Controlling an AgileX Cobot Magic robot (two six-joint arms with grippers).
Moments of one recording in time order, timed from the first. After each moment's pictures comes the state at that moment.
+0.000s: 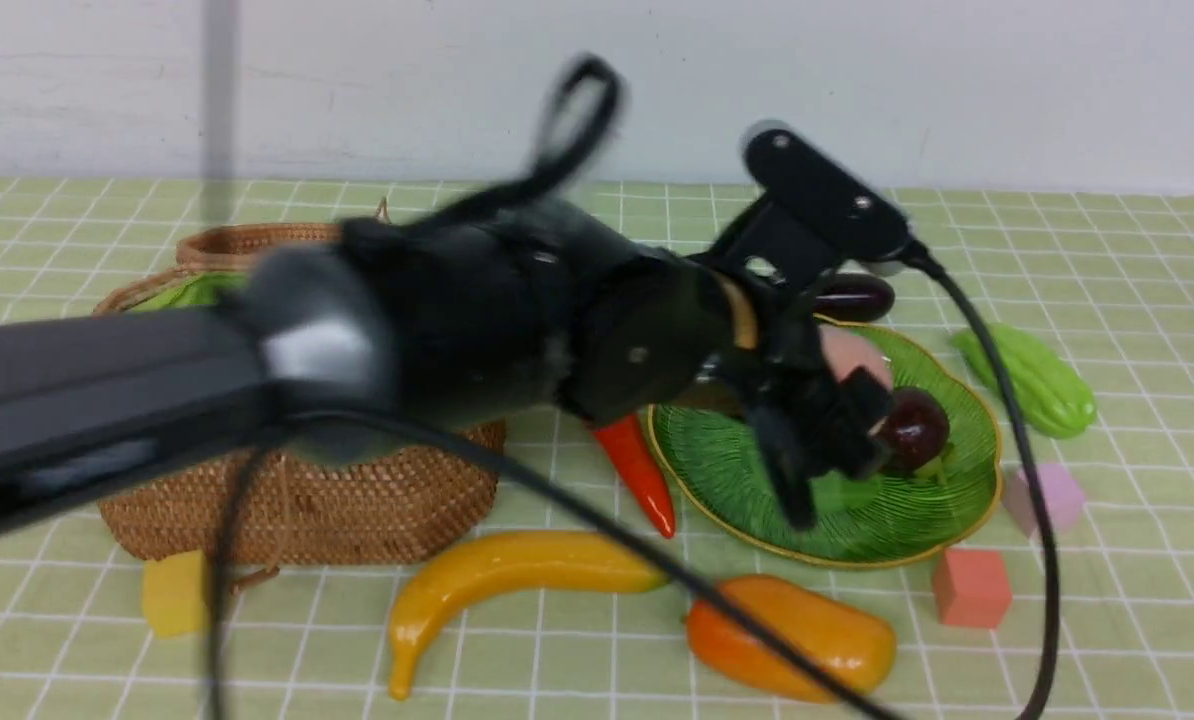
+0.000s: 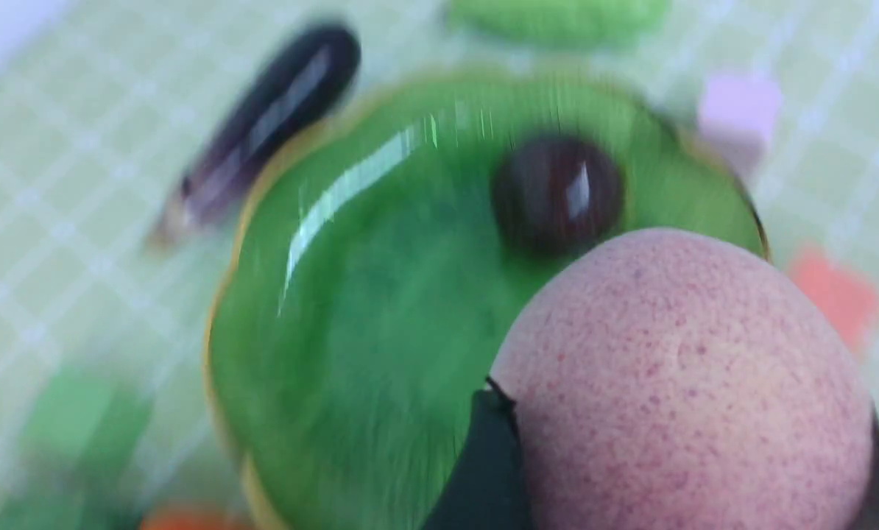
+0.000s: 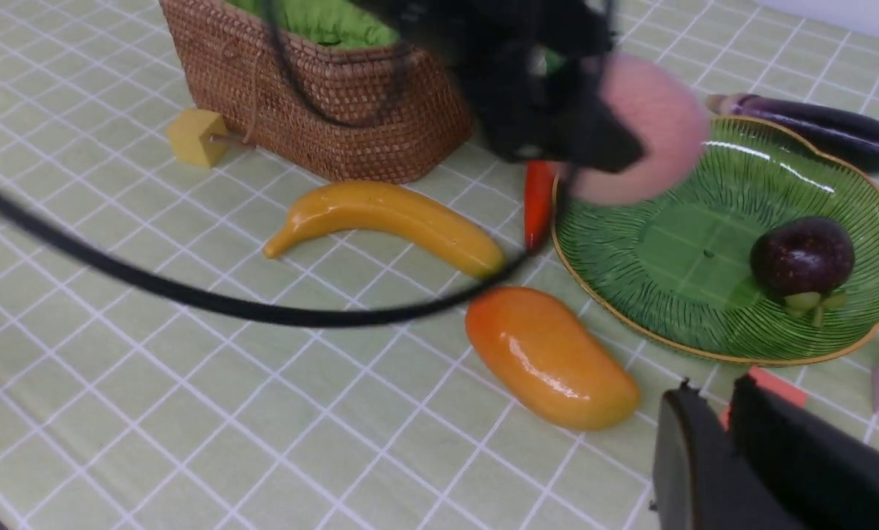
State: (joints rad) right arm 0.16 0.41 -0.75 0.54 0.94 -0.46; left arm -0.81 1.83 -1.45 0.03 0.26 0.14
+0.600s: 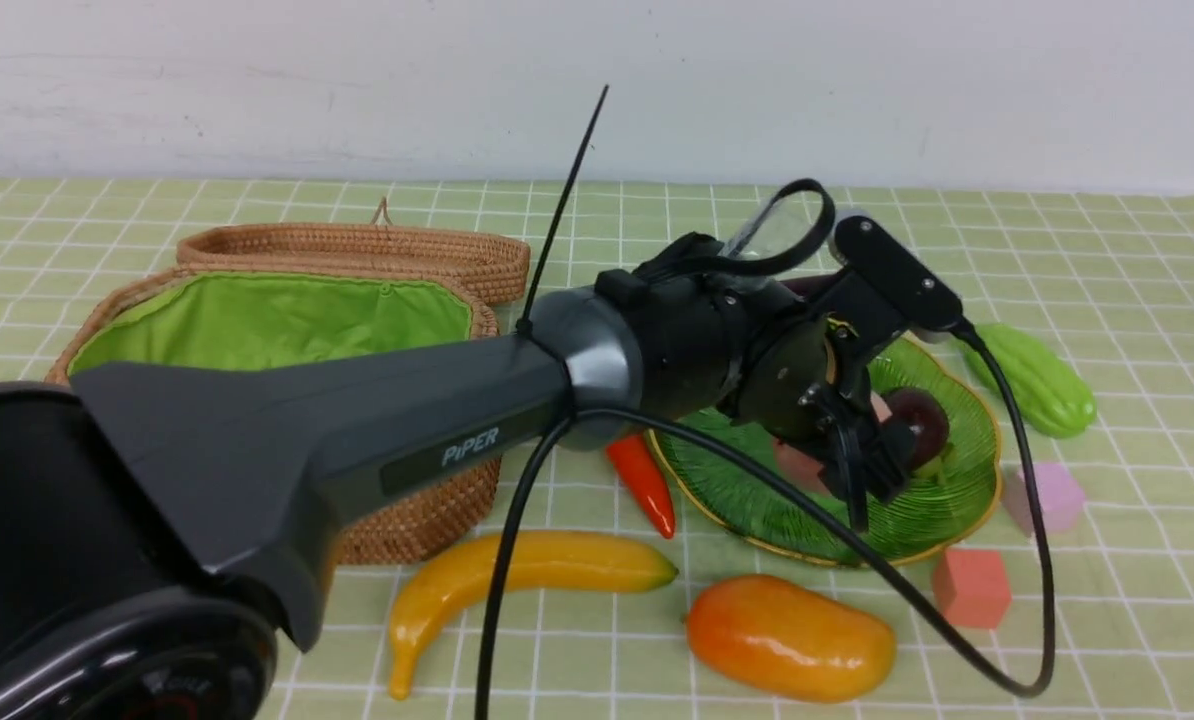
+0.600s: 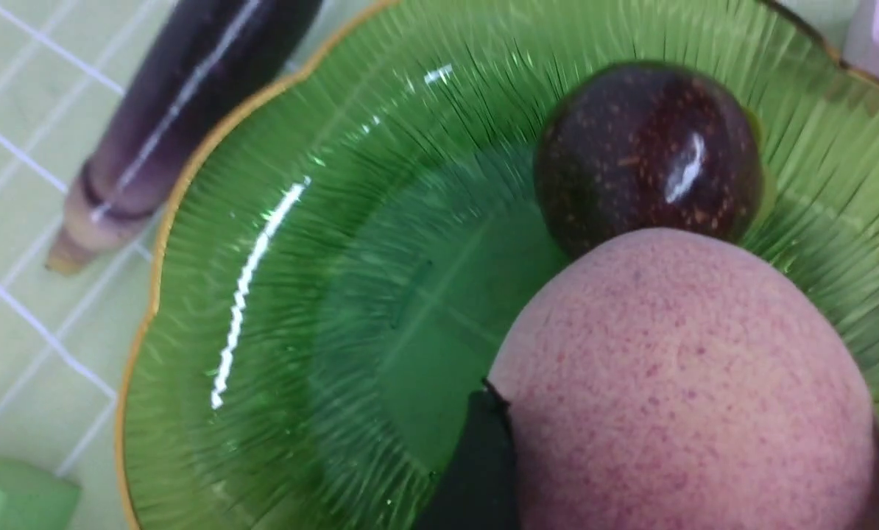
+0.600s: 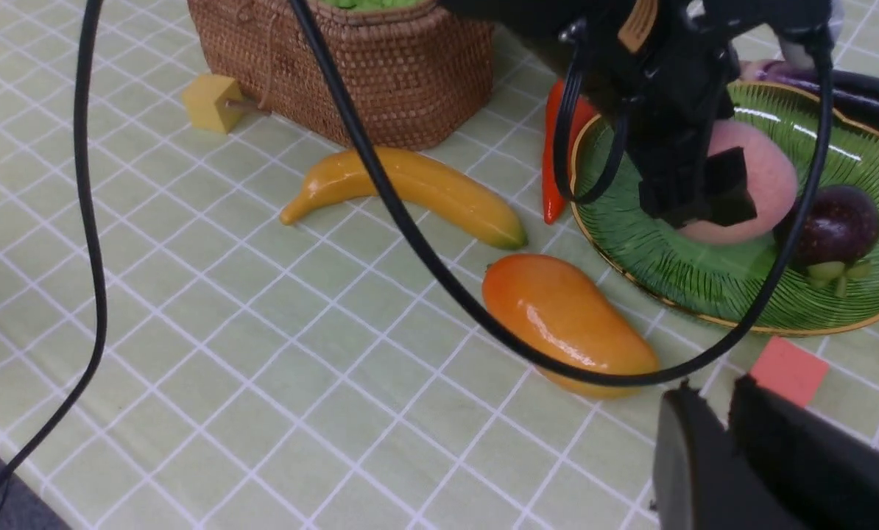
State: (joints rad) right arm 0.16 0.41 -0.75 0.54 0.99 -0.46; left arm -0.81 2.15 -1.79 0.12 0.44 0.14
